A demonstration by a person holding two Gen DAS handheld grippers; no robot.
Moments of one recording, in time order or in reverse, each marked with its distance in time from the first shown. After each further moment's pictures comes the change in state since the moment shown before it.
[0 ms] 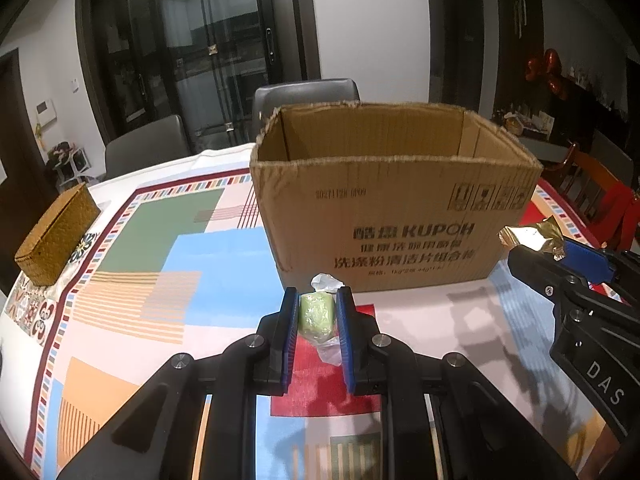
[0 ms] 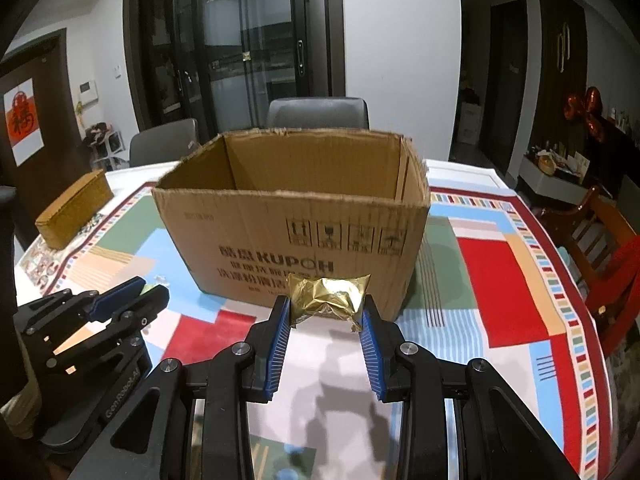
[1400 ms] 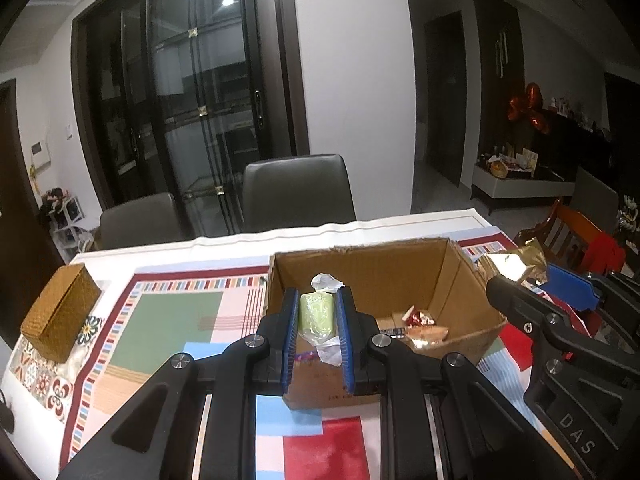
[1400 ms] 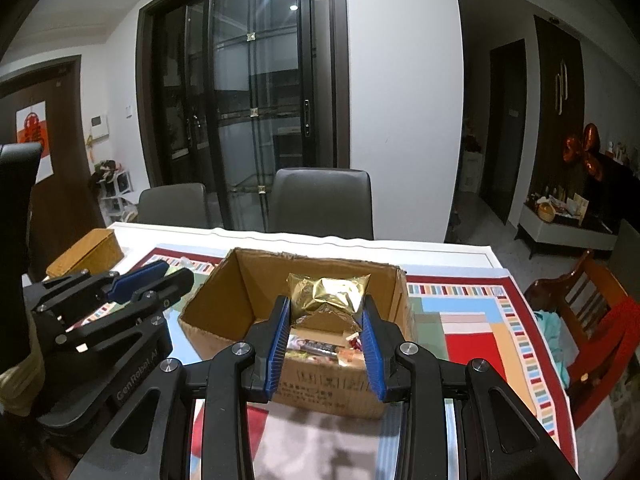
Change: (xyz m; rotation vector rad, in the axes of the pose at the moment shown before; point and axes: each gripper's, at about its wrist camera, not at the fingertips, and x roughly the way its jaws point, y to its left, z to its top) left arm -0.035 0.005 0.111 0.031 -0.182 -0.039; right arm -0.039 0.001 0.091 -0.026 -0.173 0.006
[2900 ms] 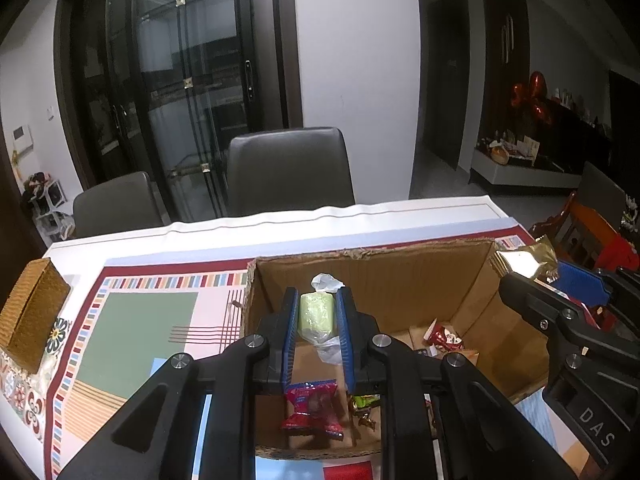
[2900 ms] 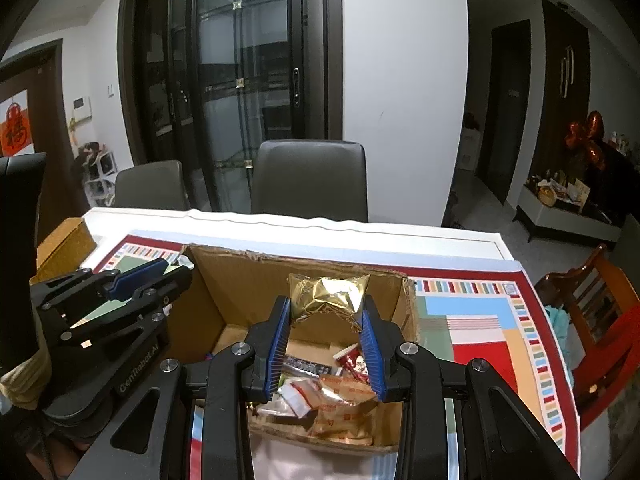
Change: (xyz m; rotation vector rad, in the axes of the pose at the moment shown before) left arm 0.097 0.014 0.011 -0.014 0.095 -0.045; right arm 0.088 -0.008 0.017 0.001 0.113 -0.026
